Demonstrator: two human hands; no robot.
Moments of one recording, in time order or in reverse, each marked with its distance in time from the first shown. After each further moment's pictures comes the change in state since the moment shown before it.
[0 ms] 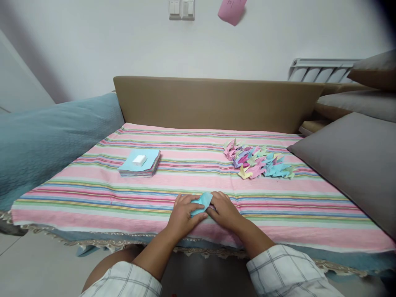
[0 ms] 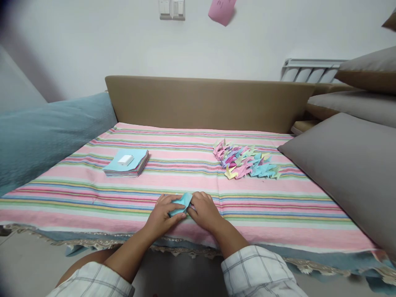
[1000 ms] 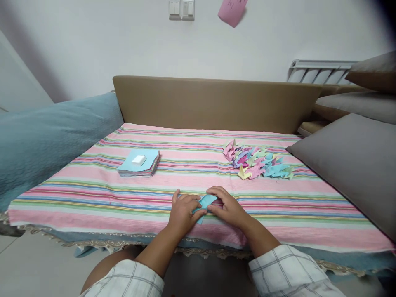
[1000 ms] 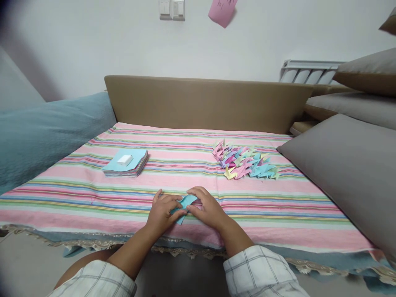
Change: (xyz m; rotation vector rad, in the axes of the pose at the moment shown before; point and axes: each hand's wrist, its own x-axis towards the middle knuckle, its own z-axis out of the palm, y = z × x) left_hand 0.006 0.001 0.004 0.096 0.112 0.056; right_hand -0.004 0.006 -0.022 0.441 0.100 -0.060
